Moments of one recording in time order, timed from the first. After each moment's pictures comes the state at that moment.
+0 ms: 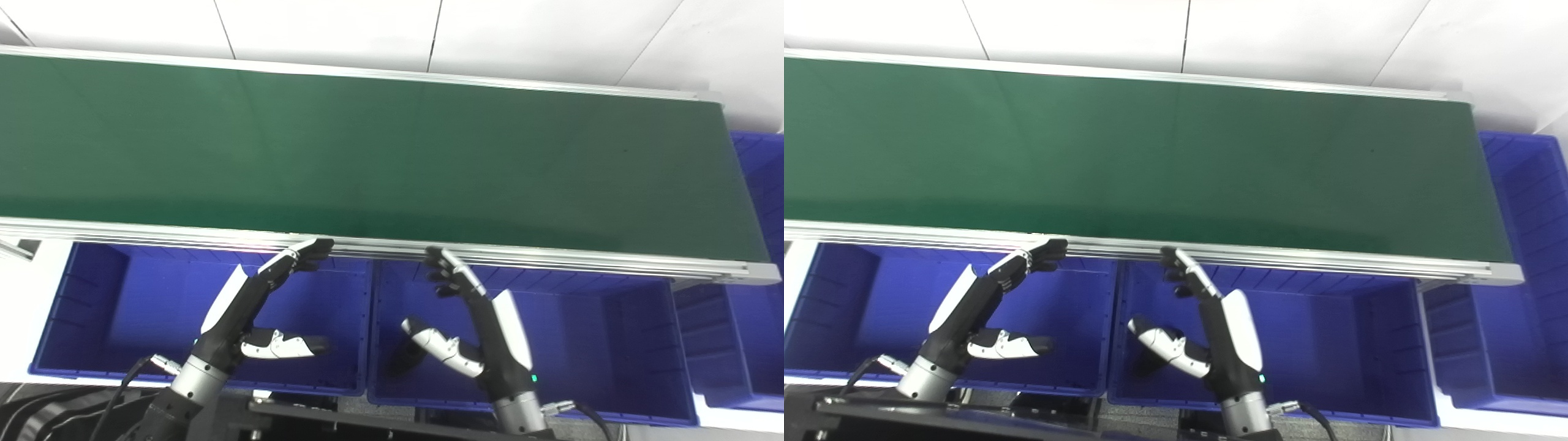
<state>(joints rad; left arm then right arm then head) 0.53 0.33 -0.33 -0.18 0.15 -0.44 0.04 0.52 -0.07 0.45 -0.21 -0.50 -0.17 -0.04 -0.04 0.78</state>
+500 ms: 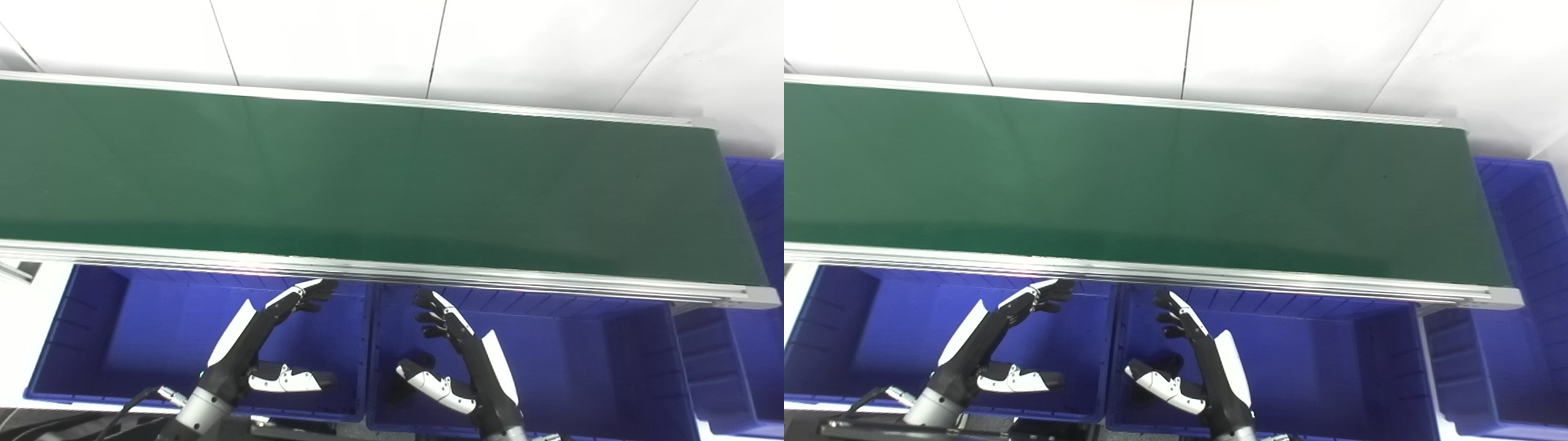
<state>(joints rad) 0.49 0.38 -0.44 -0.09 0.19 -0.44 0.19 0.49 -0.08 0.44 -0.07 -0.37 -0.26 -0.05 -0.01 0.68</state>
